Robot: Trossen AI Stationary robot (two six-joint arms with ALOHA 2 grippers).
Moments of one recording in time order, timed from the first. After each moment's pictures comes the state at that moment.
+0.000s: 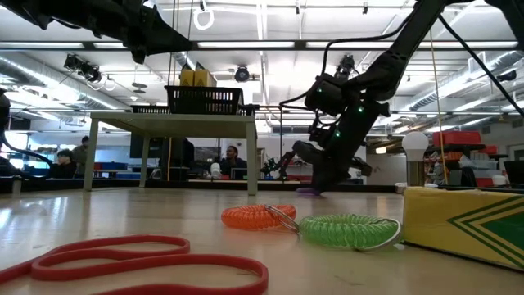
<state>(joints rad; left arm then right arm) -0.10 0.77 0.46 0.21 -0.54 -0.01 -0.39 1.84 0.88 -0.01 0.23 0.56</state>
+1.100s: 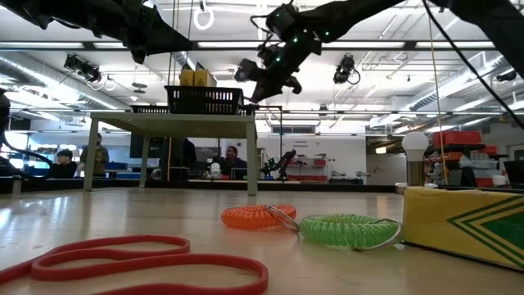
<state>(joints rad) -0.10 0.77 0.46 0.21 -0.54 -0.01 -0.47 2.00 1.79 -0.30 0.29 0.13</state>
